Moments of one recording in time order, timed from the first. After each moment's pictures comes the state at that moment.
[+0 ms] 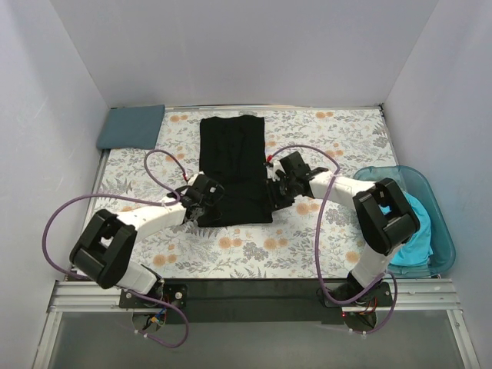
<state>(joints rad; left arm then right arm) -0.60 1.47 0.73 -0.30 -0.13 -0.86 0.58 1.73 1.02 -0.30 -0.44 0.26</state>
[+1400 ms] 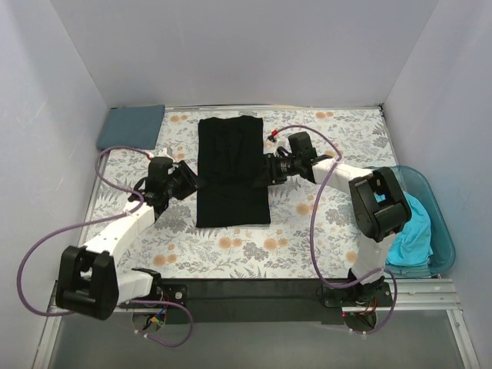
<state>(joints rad) -0.24 1.24 0.71 -0.12 0.14 -0.76 0.45 1.87 1.15 -0.06 -0.76 0.34</state>
